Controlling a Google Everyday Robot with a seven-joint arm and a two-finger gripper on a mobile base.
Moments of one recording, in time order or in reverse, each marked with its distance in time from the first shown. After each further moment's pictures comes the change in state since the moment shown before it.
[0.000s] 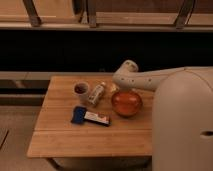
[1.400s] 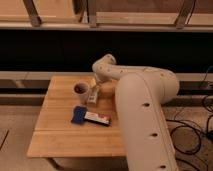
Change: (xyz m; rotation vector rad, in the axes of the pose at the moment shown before) arm -0.065 0.140 0.067 -0.217 0.019 -0.371
